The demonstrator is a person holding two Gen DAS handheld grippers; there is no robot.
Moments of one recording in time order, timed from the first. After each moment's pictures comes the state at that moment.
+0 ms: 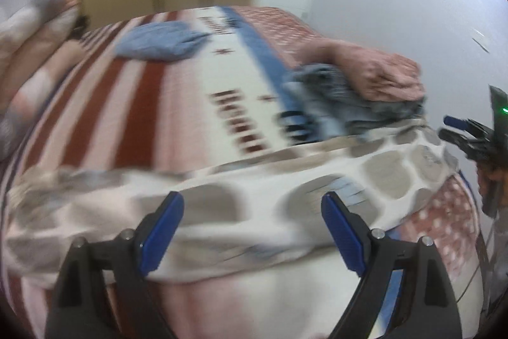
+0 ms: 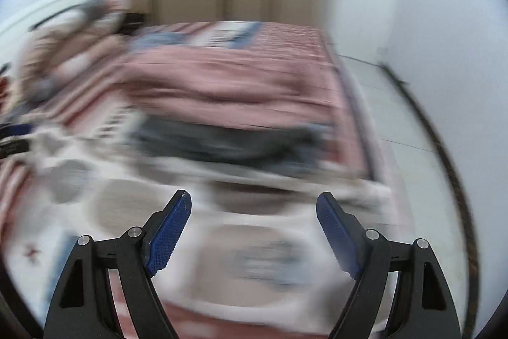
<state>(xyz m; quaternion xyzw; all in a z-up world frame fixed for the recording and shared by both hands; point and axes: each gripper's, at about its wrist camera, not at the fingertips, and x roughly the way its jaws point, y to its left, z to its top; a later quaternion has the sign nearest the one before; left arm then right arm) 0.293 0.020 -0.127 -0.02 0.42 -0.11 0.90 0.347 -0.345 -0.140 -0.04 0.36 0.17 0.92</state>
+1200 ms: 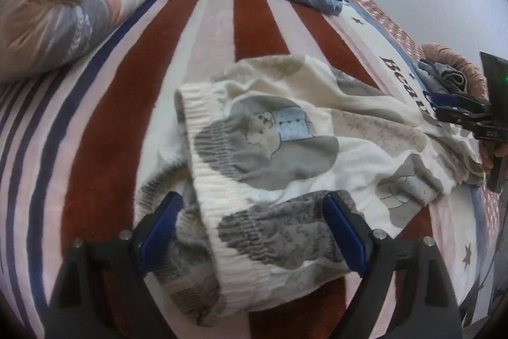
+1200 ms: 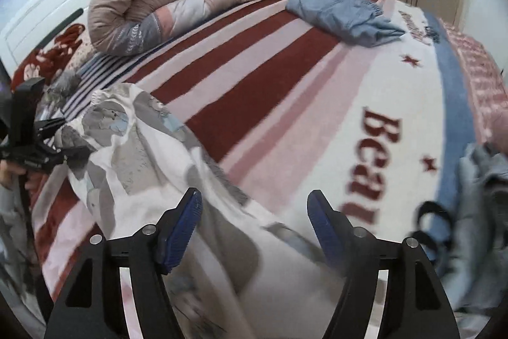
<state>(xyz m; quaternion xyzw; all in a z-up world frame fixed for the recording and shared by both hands) 0.292 0.292 -0.219 -0.08 0.50 -0.05 0.86 0.416 0.014 -0.170 -0.09 0.44 0.36 0.82</state>
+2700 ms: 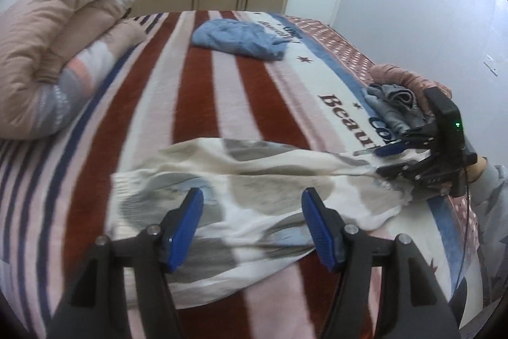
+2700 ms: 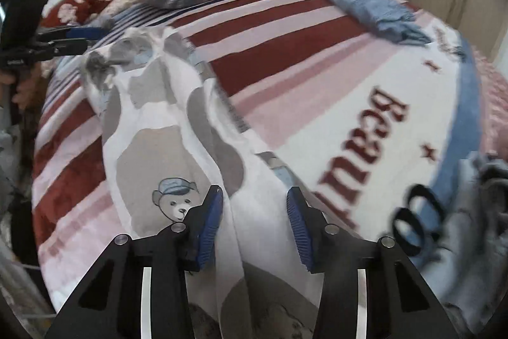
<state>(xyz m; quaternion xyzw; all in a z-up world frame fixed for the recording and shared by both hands) 0.282 0.213 -0.140 -0.05 0.41 -0.10 0.91 0.397 -0.011 -0.195 -0.17 0.42 0.45 0.77</state>
